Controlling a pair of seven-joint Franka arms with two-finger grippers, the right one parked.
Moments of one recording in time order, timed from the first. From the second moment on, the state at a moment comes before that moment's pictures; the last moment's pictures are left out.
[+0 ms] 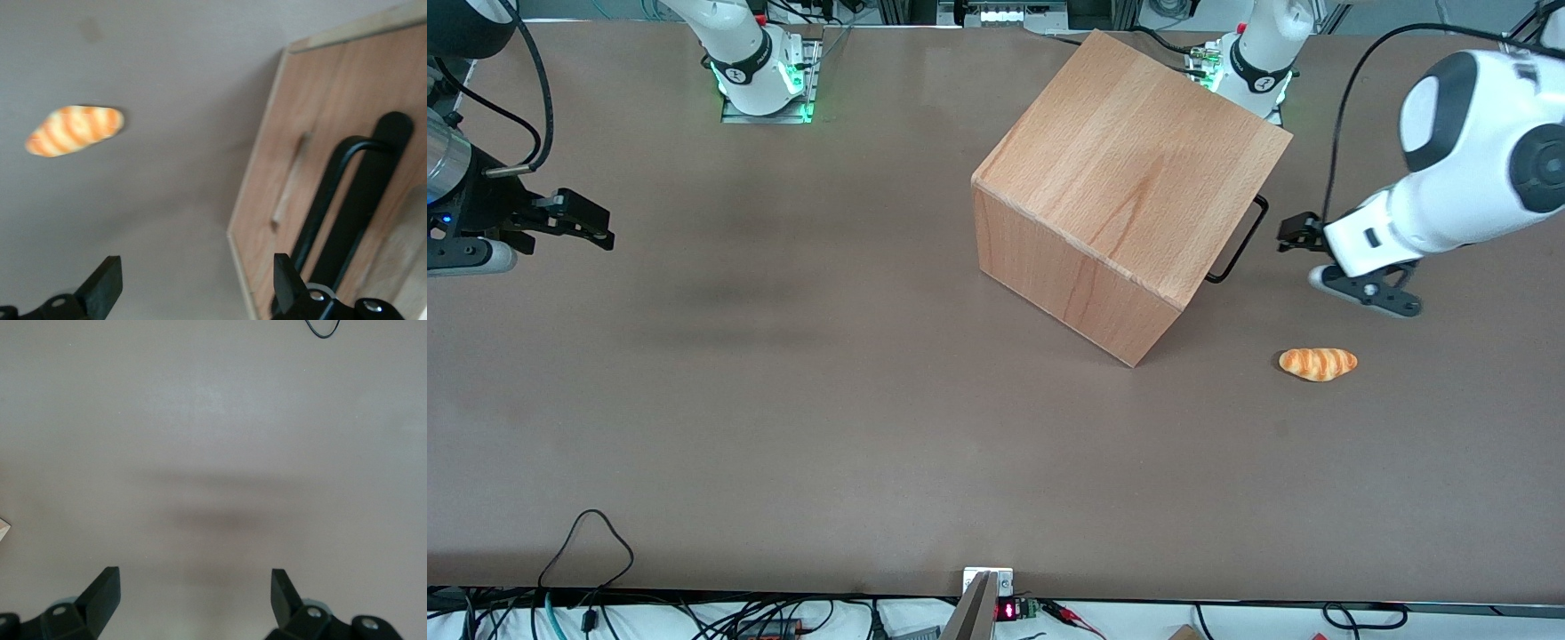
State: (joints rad) arm -0.29 0.09 0.19 -1.88 -0.12 1.74 0.26
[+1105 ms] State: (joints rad) arm -0.30 0.15 0.17 -1.93 -0.22 1.79 0.37
